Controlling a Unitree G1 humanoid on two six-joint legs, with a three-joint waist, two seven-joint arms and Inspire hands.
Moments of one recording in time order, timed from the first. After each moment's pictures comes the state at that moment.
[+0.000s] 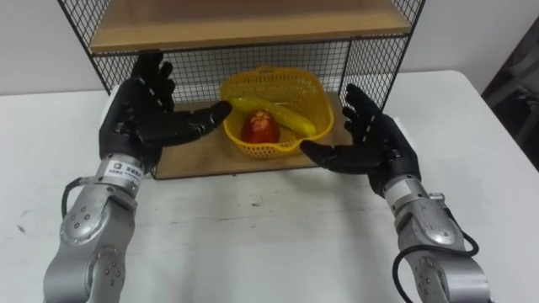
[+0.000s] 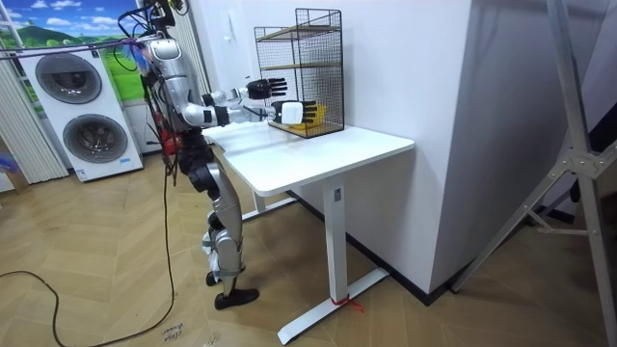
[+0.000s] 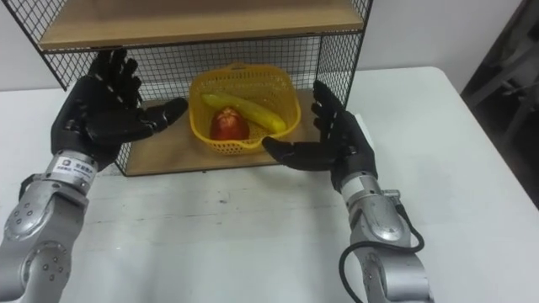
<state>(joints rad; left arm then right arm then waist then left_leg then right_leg) -0.07 0.14 0.12 -0.06 -0.42 0.08 -0.15 -0.05 -0.17 0.04 0.09 0.27 0.06 0.05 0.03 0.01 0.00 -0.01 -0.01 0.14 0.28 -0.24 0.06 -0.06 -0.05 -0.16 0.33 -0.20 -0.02</state>
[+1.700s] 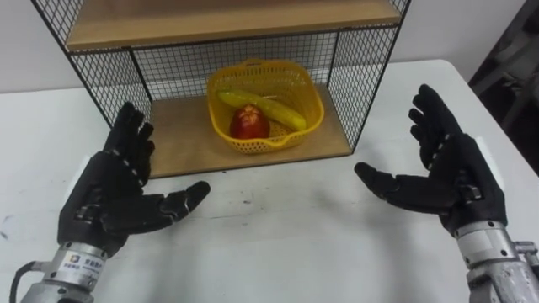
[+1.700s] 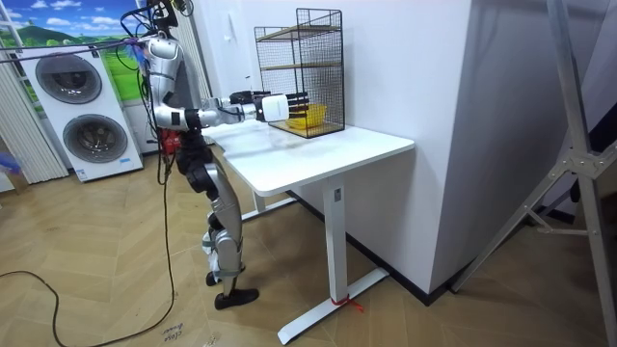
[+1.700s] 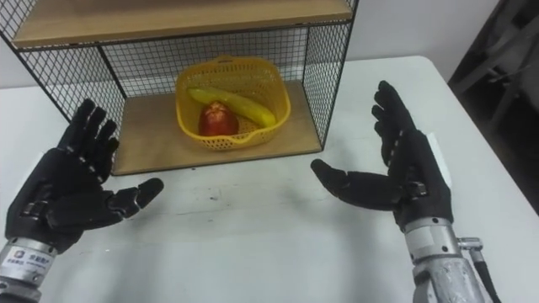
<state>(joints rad) 0.37 0.16 0.19 -0.26 -0.42 -0.03 -0.36 0.32 -0.21 -0.15 -0.25 0.19 -0.08 0.14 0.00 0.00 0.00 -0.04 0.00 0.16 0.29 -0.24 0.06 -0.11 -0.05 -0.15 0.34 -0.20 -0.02</state>
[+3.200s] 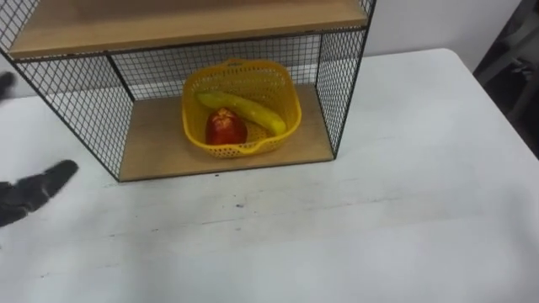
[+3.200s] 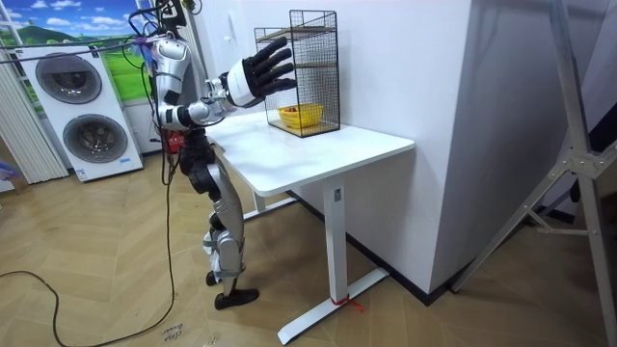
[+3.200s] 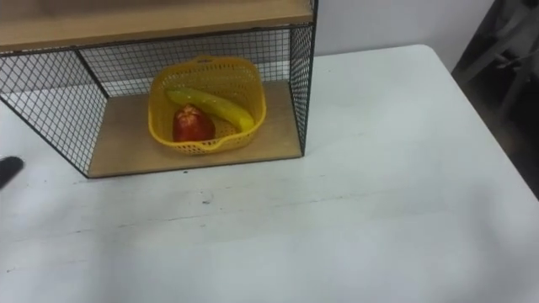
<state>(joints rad) 0.43 0.30 0.75 -0.40 -0.63 -0.02 -0.36 0.30 -0.33 -0.77 -0.28 0.20 -0.10 -0.54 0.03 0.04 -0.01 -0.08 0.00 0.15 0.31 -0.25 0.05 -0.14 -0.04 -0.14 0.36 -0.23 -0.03</state>
